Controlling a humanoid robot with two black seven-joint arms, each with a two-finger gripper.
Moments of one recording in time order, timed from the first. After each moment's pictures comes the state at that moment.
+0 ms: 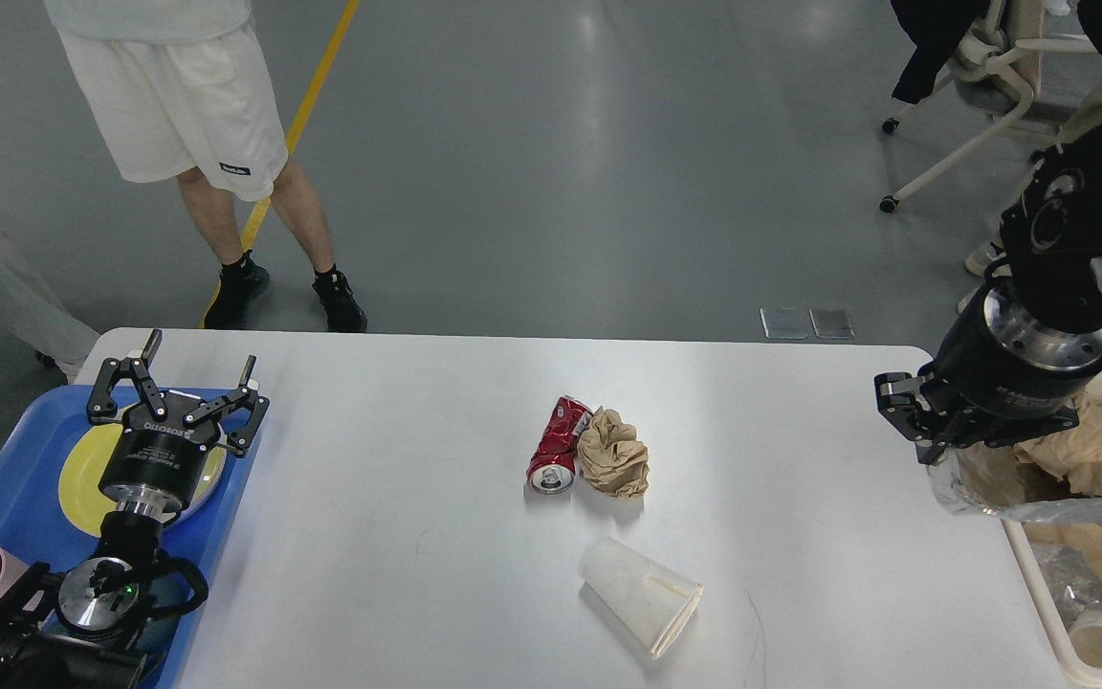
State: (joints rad) left arm -0.33 0.17 -1.39 -0.64 -0.05 -0.70 -0.07; right arm 2.35 -0.28 -1.42 1.69 0.06 0.58 -0.20
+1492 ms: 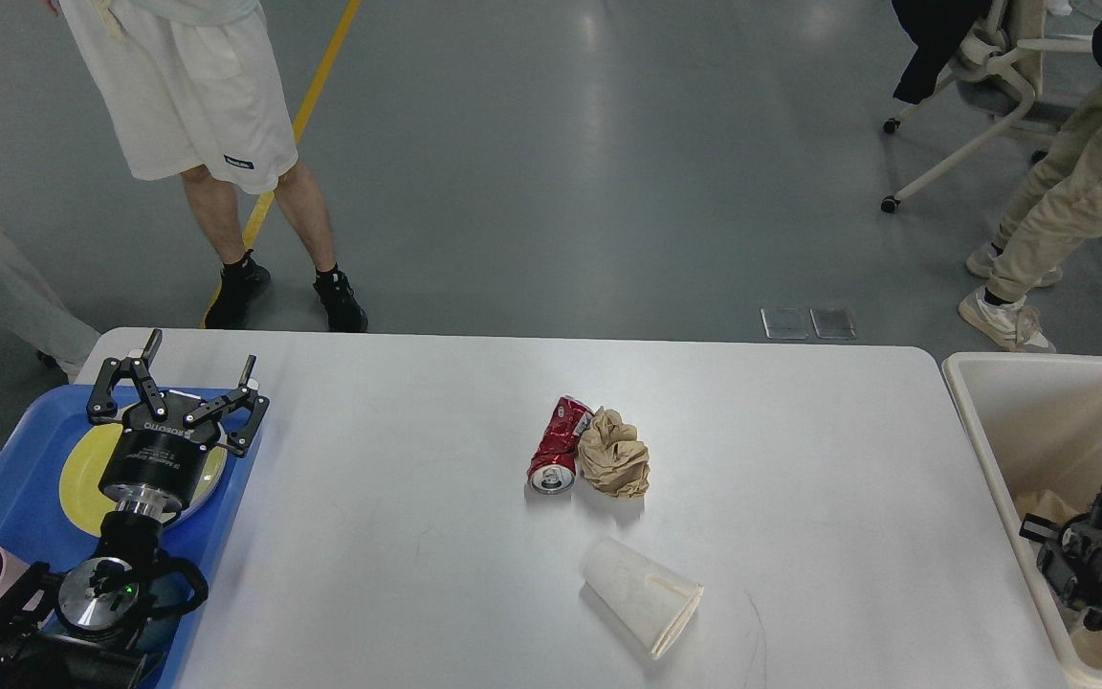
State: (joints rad) left arm -0.33 0.17 -1.39 -0.64 -0.05 -0.70 -0.07; right arm 0.67 -0.32 -0.99 0.09 -0.14 0.14 -0.20
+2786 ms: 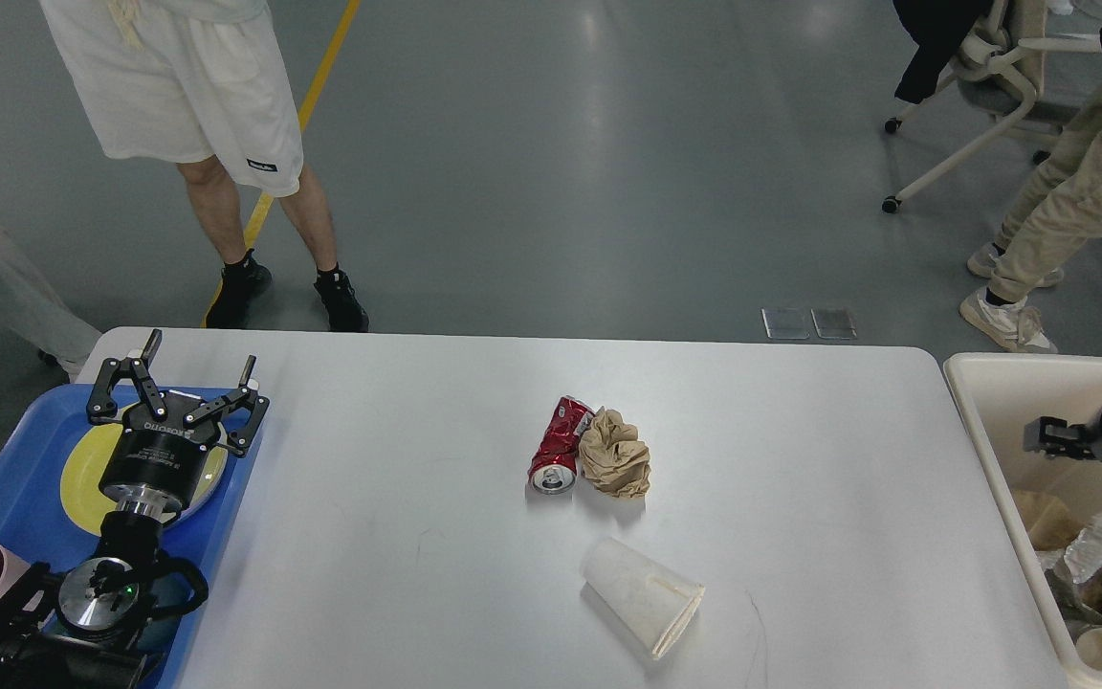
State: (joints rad) left arm -0.33 0.17 -1.39 -0.64 -0.05 -0.70 -0.07; right arm 1.35 -0.57 -1.18 0.83 -0.37 0.22 -0.21
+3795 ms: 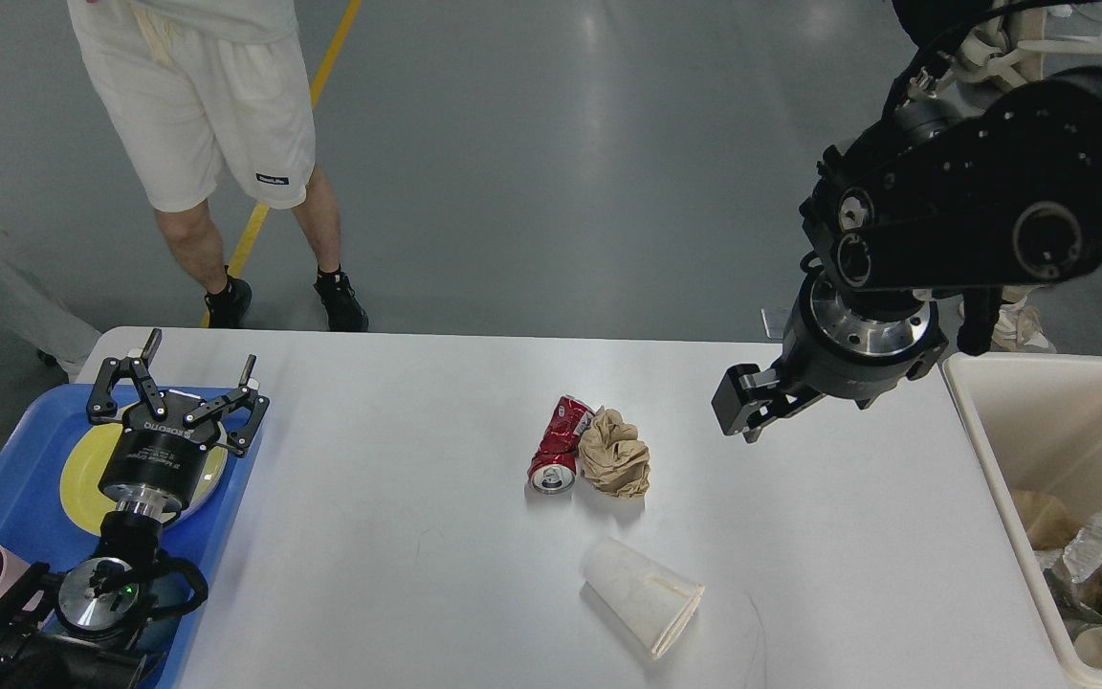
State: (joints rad) left arm -0.33 0.17 -1.39 -0.64 -0.05 -0.70 -0.07; right arm 2.36 -0.07 -1.19 1.65 -0.07 0.55 -0.20
